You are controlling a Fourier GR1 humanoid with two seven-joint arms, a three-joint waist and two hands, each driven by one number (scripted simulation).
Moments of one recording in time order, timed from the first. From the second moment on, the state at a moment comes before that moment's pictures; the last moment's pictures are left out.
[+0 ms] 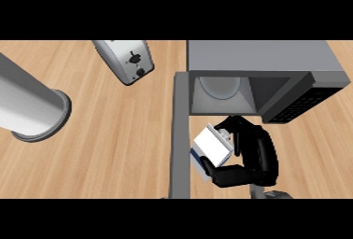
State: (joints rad) left arm 0.56 0.04 0.43 -2.12 0.40 -0.50 -0.18; right arm -0.04 0.00 0.30 -1.64 -0.13 -0.23 -0.24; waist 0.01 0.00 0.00
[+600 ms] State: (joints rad) left arm 0.50 0.07 0.49 -2.05 0.41 -0.54 -0.18; right arm -0.37 -0.01 0.21 -1.24 -0.10 -0.45 -0.26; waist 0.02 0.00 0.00
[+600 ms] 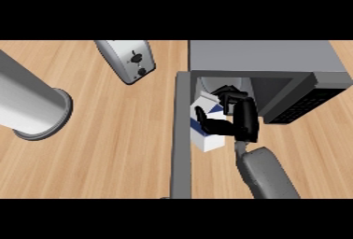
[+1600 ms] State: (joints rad) left arm 0.43 0.08 0.53 -1.97 0.38 -0.59 -0.18; right arm -0.84 -0.06 -0.10 -0.40 -0.13 -0.38 -0.73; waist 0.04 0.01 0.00
